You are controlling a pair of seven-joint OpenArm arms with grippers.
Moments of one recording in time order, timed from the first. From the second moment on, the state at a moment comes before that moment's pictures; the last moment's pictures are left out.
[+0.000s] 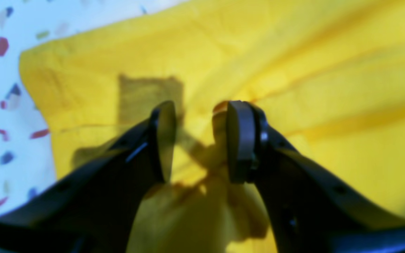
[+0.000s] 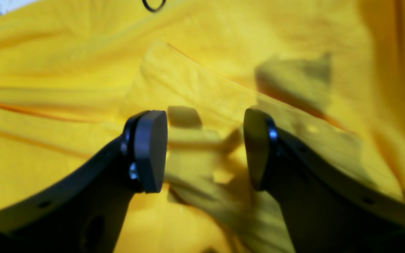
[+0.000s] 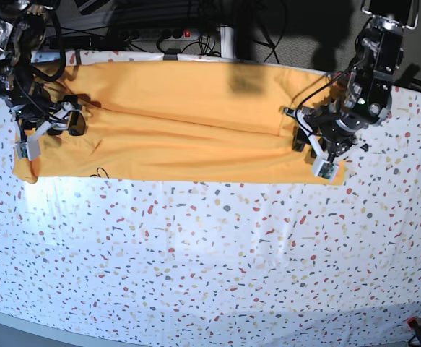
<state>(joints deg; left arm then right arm) 4.5 -15.5 10.8 87.2 -15.1 -14.2 37.0 -11.4 16.1 31.5 92.6 30.4 33.8 -53.5</state>
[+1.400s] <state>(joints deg) -22.2 -13.0 11.0 77.2 -6.5 -14.2 46.1 11.0 24.0 30.8 73.8 38.7 34.2 -59.8</state>
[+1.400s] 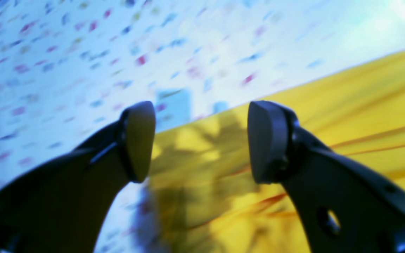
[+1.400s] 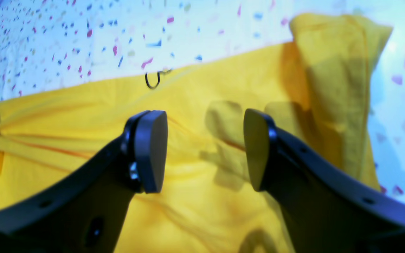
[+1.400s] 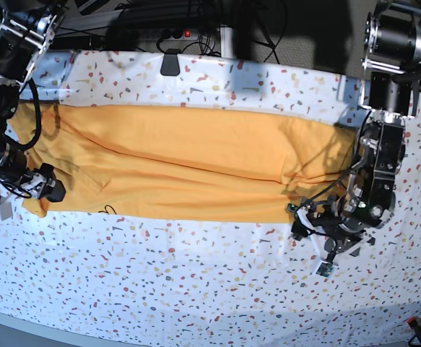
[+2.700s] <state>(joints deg) -18.0 -25.6 -0.4 57.3 -43.4 -26.4 48.4 -26.1 13.9 30.8 121.2 48.7 34.2 -70.6</state>
